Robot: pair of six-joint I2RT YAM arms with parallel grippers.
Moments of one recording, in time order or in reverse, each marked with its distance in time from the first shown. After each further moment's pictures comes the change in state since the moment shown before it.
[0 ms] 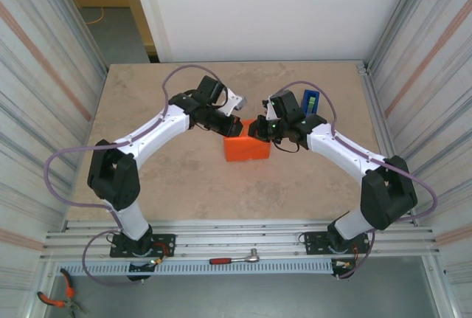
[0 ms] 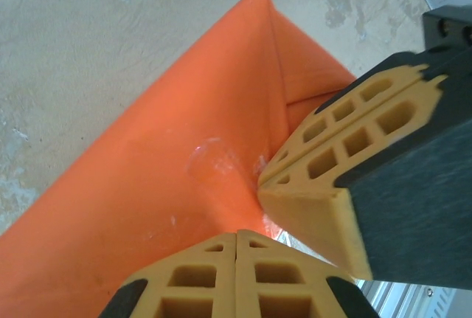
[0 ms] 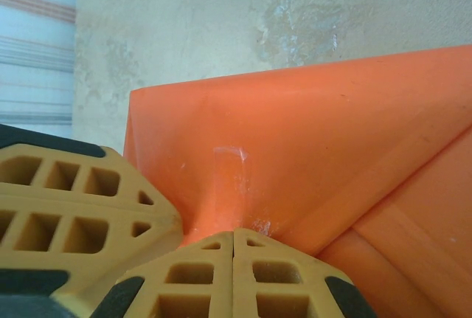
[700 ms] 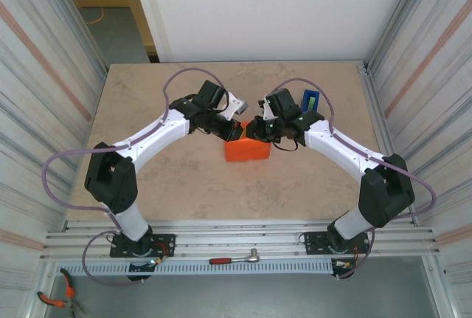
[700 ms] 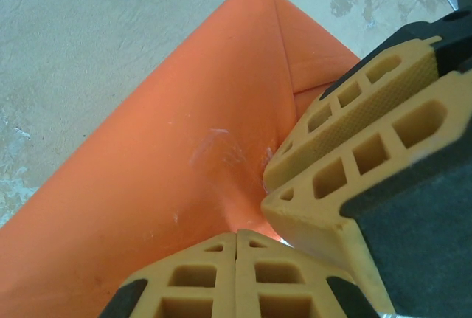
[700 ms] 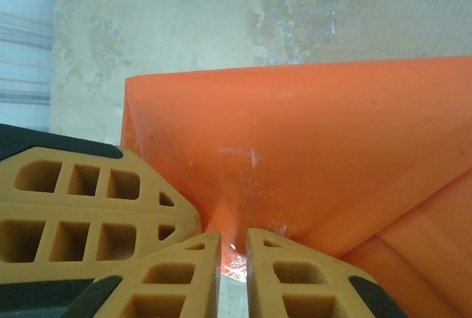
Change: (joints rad) left arm -0.026 -0.029 -0.053 0.039 -0.045 0.027; right arm 0.021 0.023 0.079 -0.119 0.024 -0.071
